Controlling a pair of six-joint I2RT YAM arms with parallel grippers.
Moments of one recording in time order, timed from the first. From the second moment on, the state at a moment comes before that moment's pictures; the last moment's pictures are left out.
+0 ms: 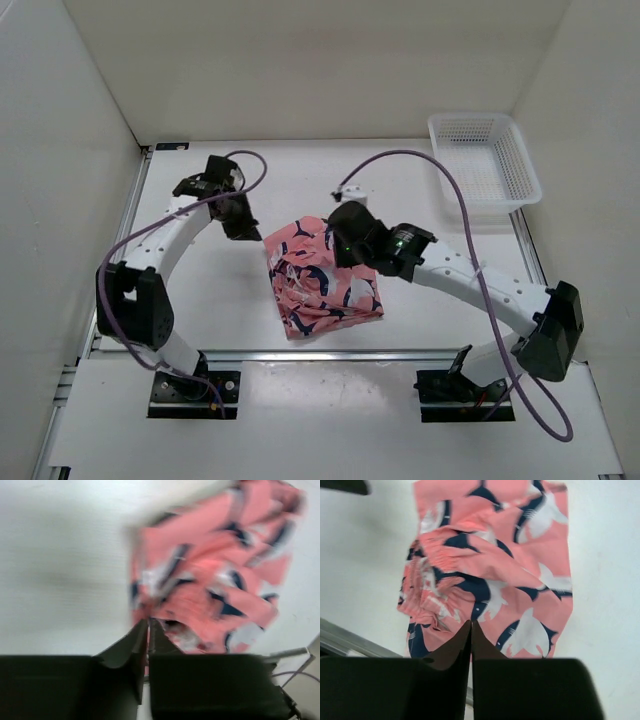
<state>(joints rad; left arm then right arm) -0.18 1.60 1.27 -0.85 0.21 -0.57 1.07 1.45 1.34 -0.70 0.39 0.51</state>
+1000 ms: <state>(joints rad) -0.42 2.12 1.59 -0.86 0.15 -0.58 0.69 1.87 1.19 -0.50 -0.05 0.61</state>
